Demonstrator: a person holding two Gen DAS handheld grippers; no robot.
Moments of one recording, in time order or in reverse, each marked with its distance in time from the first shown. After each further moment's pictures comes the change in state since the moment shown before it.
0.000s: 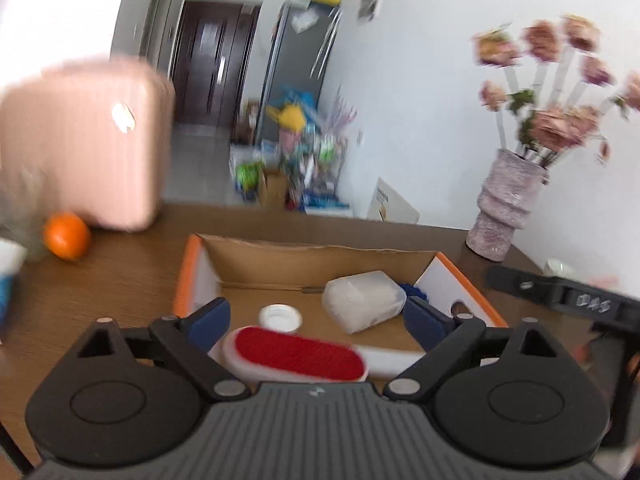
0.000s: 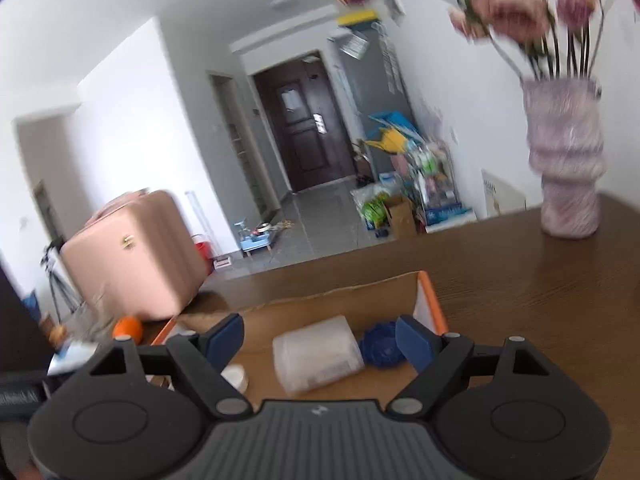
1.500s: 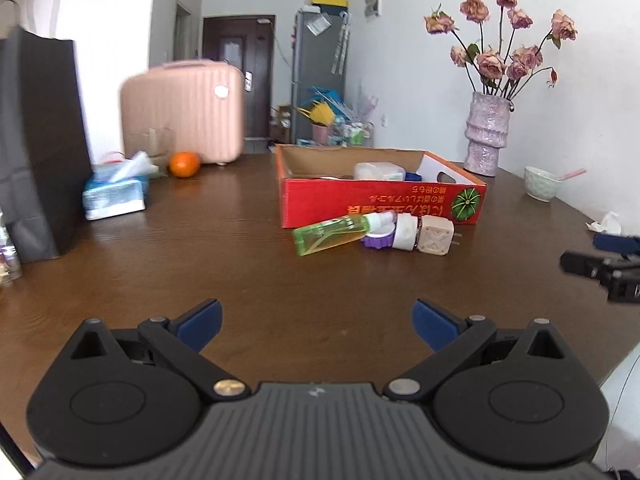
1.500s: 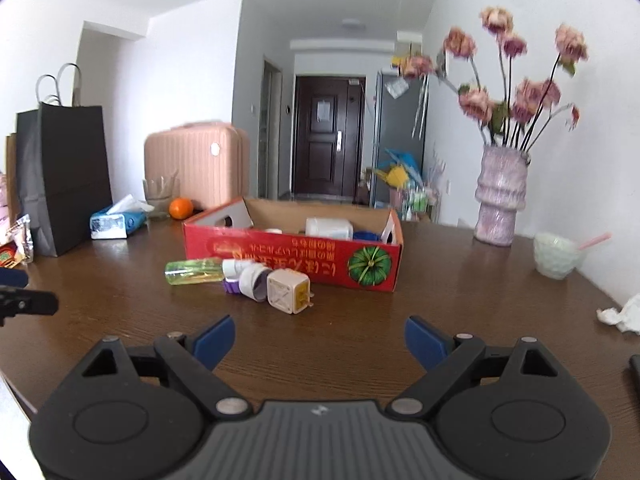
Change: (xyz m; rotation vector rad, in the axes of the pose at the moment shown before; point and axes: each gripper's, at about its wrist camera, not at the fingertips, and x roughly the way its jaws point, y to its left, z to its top) left arm -0.217 -0.006 -0.170 0.069 0.043 0.111; right arm -0.230 0.071 -0.161 -0.289 0.023 -0.107
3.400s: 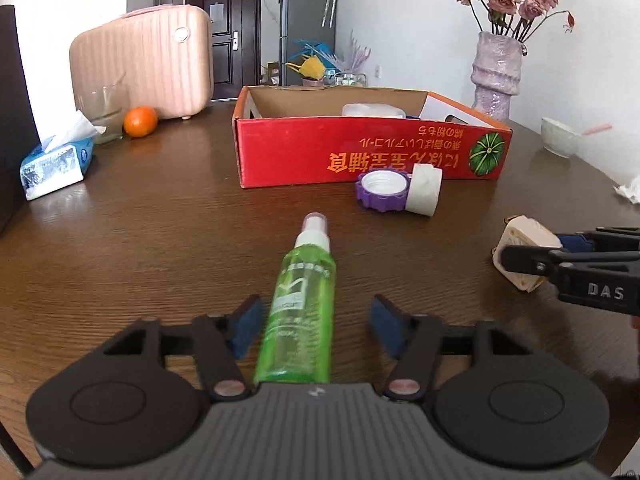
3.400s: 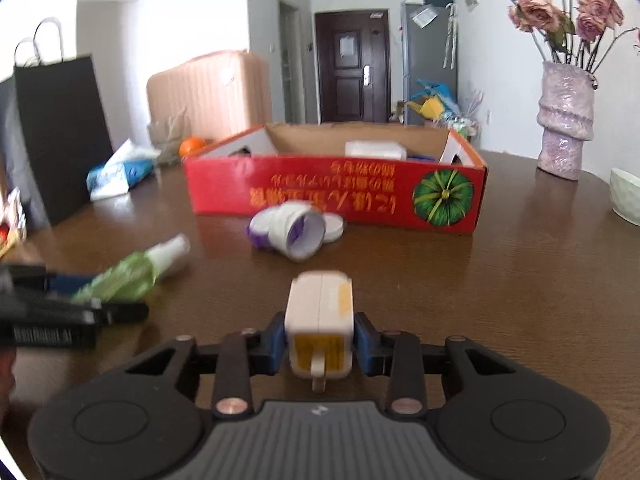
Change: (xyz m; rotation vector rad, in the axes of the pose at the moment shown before) left arm 0.106 -0.026 -0.004 0.027 0.124 0.025; right arm 0.107 0.016 -0.005 0.064 0.181 0.110
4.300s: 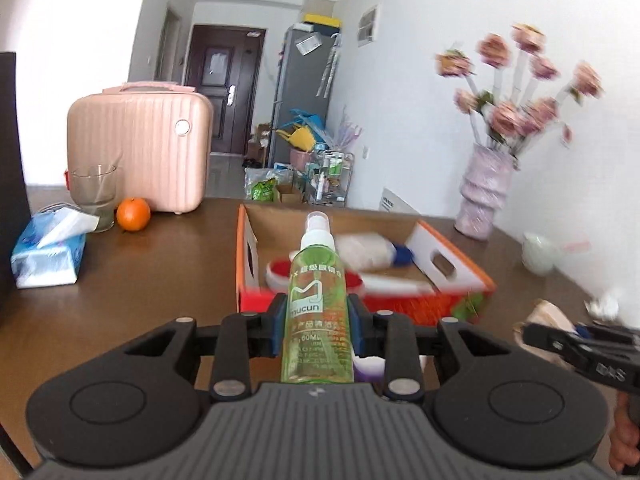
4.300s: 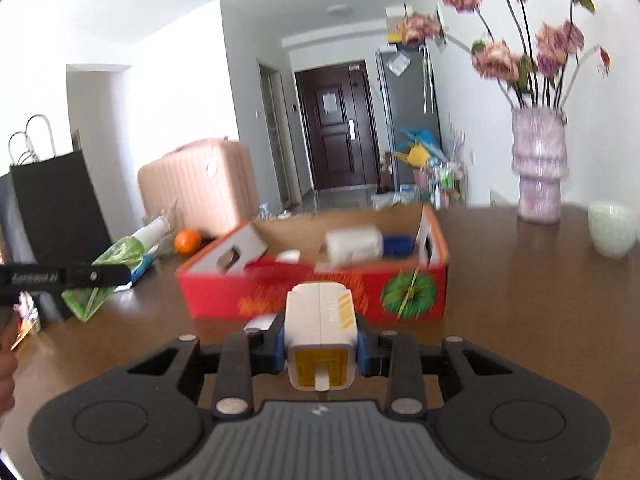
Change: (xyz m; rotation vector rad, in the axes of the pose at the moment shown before) left arm -0.017 0.032 0.118 -0.110 -0.193 -0.101; right arm -0.036 -0.041 0.066 0.077 -0.209 0.009
